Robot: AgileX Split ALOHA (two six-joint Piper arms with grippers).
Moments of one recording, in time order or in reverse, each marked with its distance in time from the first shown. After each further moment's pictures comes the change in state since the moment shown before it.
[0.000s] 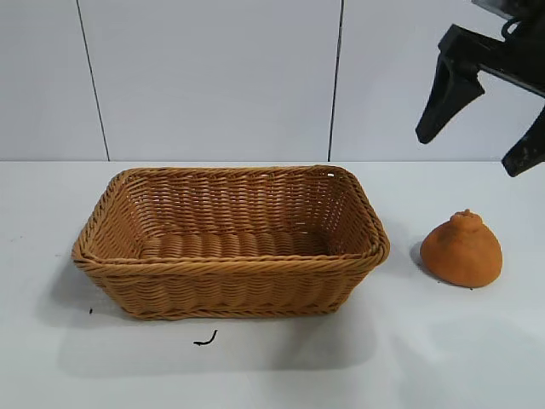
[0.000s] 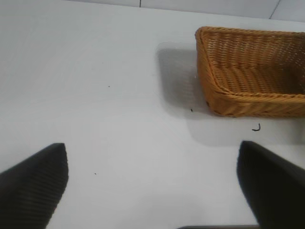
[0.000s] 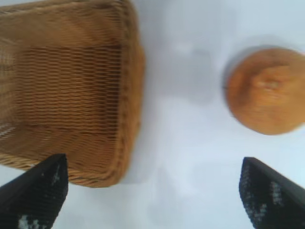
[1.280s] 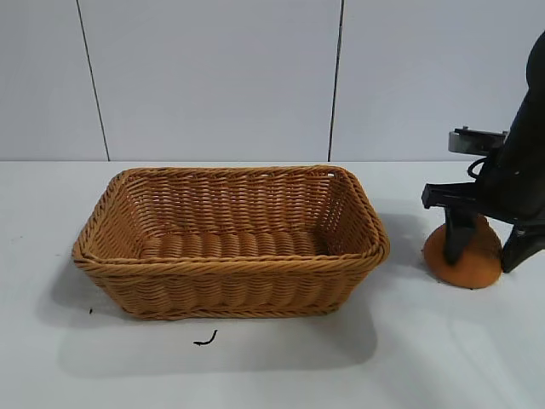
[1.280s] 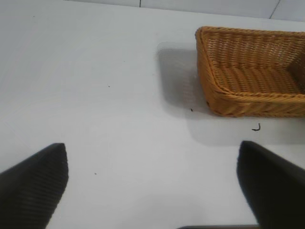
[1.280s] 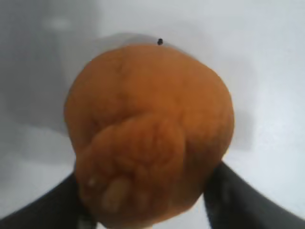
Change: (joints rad) left arm 0.000 0.000 0.000 0.000 0.000 0.001; right arm 0.000 0.384 -0.003 -0.253 -0.243 0.193
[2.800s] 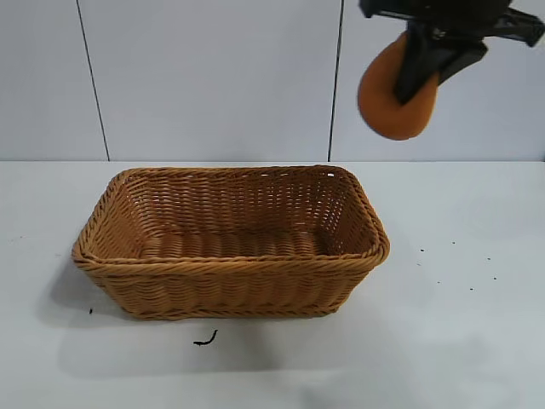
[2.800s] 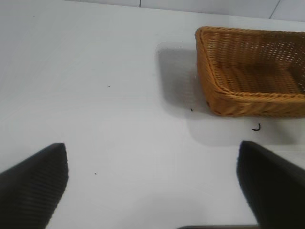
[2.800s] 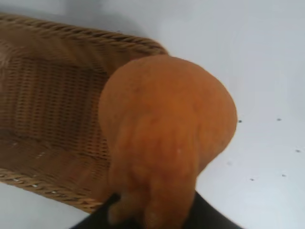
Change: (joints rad) left arm 0.000 0.000 0.000 0.000 0.000 0.000; right arm 0.336 -0.272 -0.295 0.044 0.301 -0.041
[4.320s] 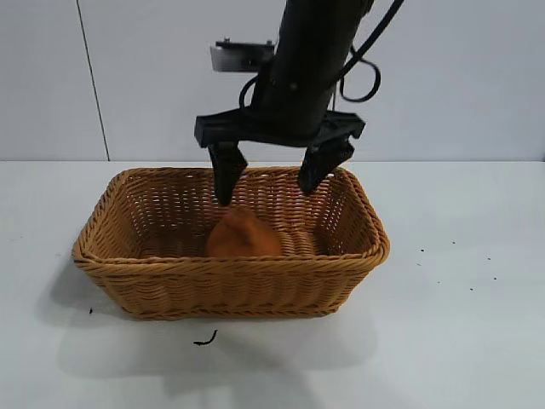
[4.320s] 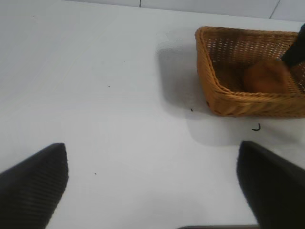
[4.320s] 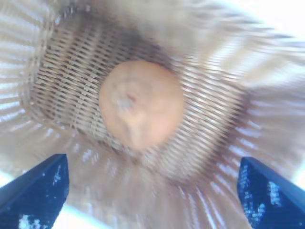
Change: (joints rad) left arm 0.000 0.000 0.000 0.000 0.000 0.000; right arm 0.211 0.256 -0.140 -0.094 -0.016 0.061
